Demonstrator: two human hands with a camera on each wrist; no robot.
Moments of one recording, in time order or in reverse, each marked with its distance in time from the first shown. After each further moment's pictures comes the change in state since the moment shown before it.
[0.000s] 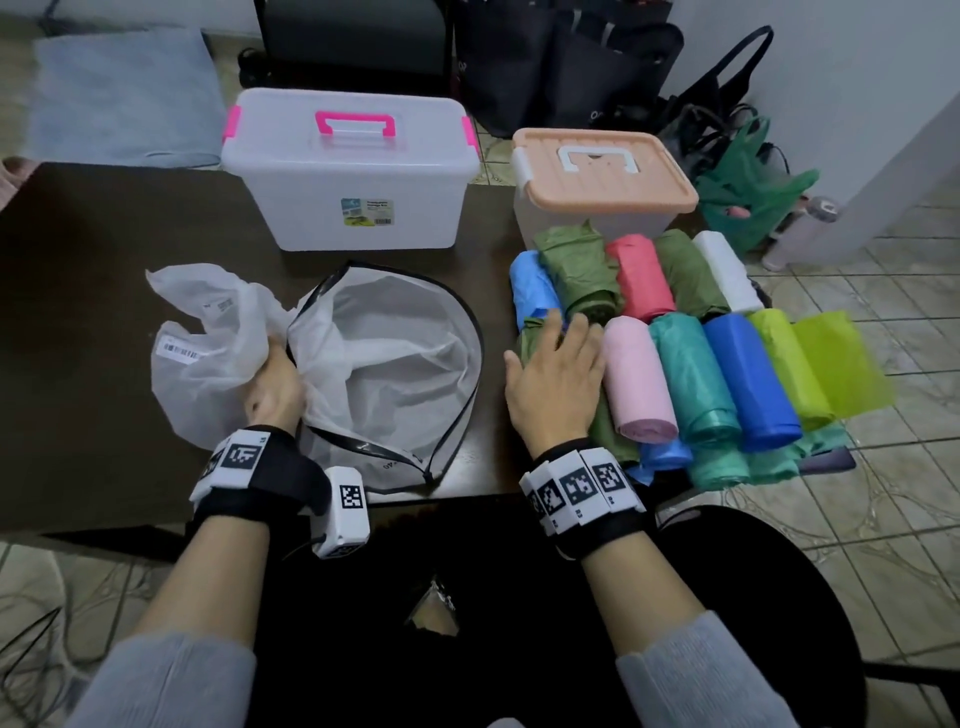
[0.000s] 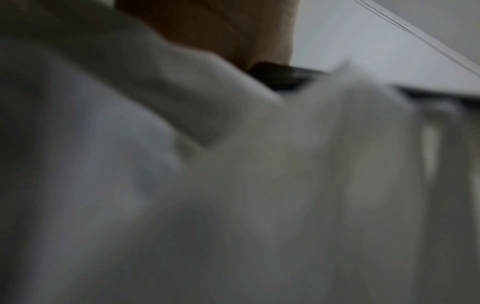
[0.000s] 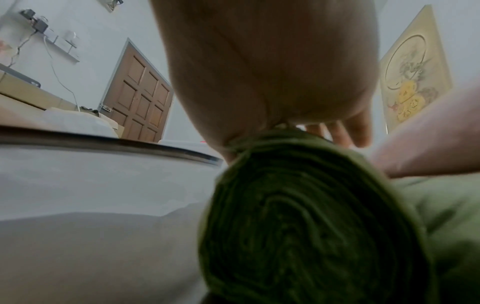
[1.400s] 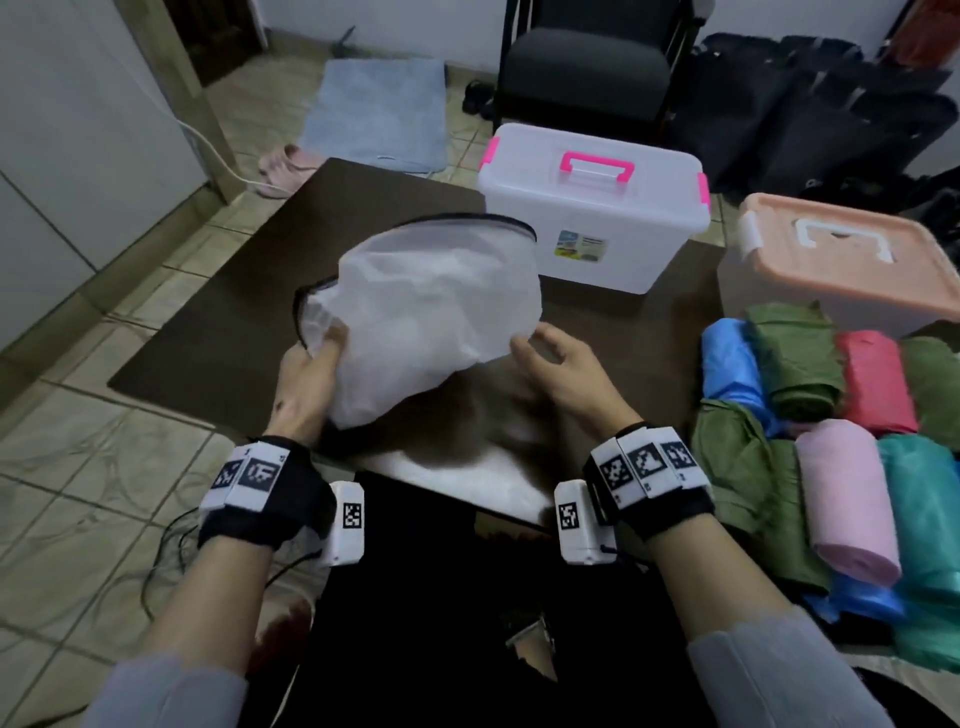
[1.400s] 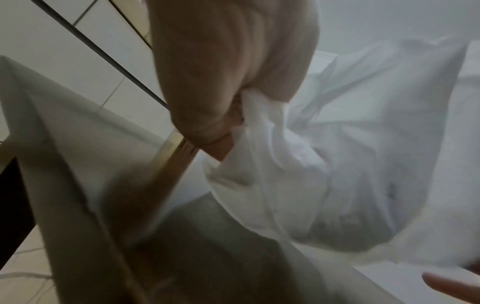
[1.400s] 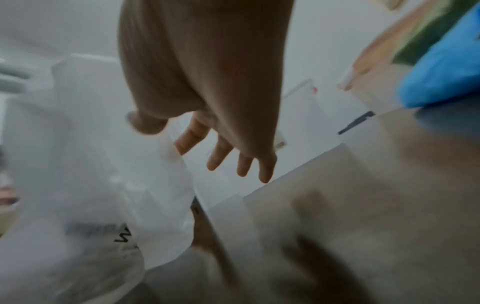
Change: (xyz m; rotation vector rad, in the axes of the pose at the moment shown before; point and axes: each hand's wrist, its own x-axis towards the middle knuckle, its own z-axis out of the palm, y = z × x) left_hand 0.010 -0.034 -0.139 -0.310 0.151 0.072; right_hand 0.007 -0.129 0.000 1.144 -0.647 -0.472
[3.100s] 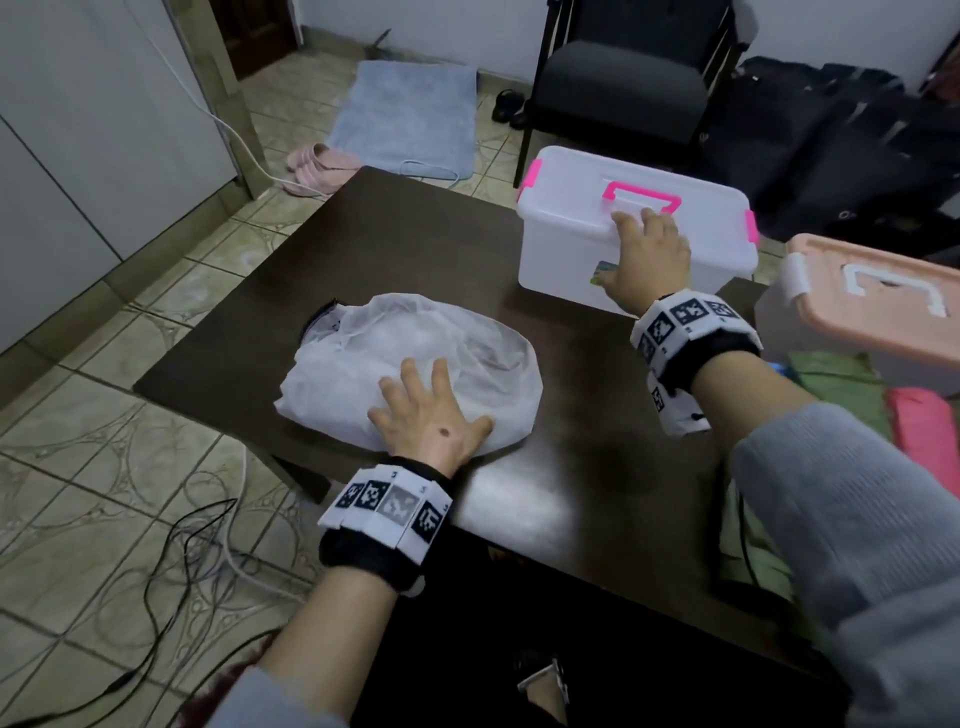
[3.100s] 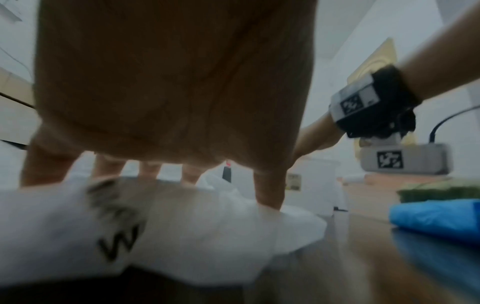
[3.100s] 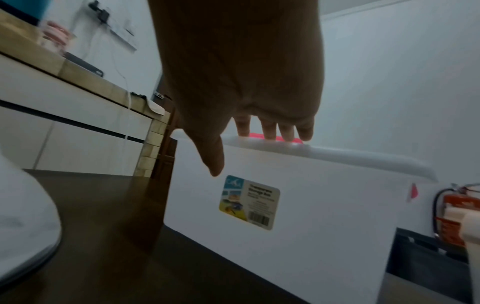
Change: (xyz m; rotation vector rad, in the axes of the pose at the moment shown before) left_hand -0.021 -0.002 0.068 1.146 -0.190 0.089; right_hand 0.135 -0.040 -0.057 -1.231 0.262 -0.032
